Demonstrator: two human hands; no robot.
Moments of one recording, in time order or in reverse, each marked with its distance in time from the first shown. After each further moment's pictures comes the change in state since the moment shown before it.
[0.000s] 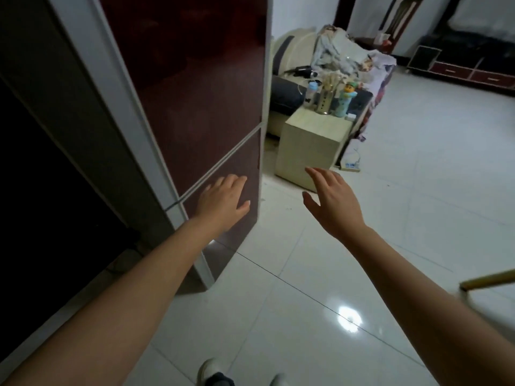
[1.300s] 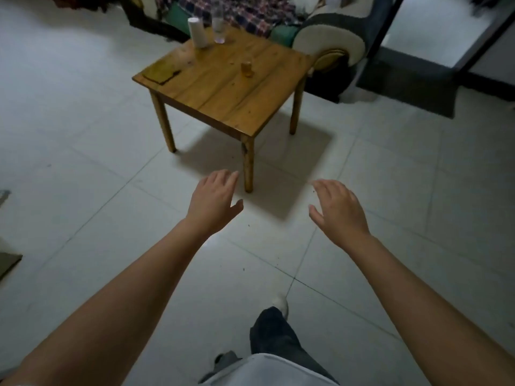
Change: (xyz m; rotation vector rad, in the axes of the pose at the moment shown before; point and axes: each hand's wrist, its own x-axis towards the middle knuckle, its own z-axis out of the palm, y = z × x) left_hand -0.154 0.462 0.138 -0.038 -0.284 1.610; right_hand -0.529 0.014 -0.107 -0.425 0.063 1.625
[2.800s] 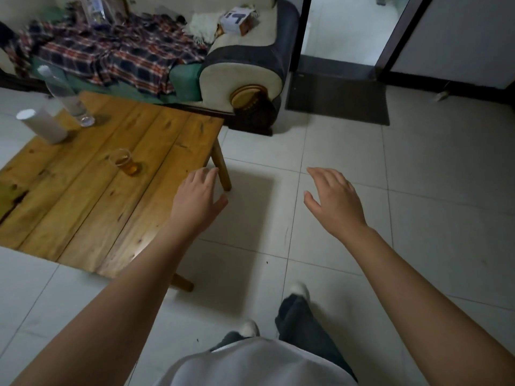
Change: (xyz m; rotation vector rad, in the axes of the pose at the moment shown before) left_hand 0.573 0.129 0.006 -0.094 0.015 0.139; right_hand 0.383 0.368 -0.034 0.077 0.055 0.338
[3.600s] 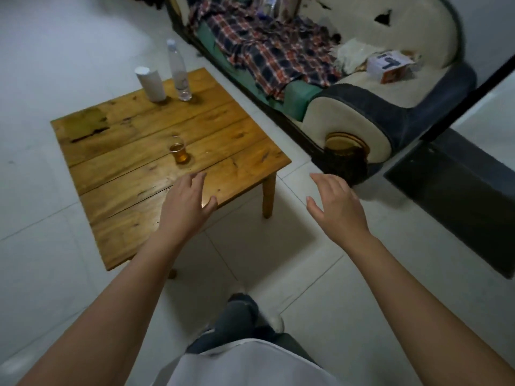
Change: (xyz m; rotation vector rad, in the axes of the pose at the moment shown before) left_hand 0.136 0.000 0.018 -0.067 0.201 -0.751; right_hand 0.309 0.037 0.021 0.040 -0.157 -0.674
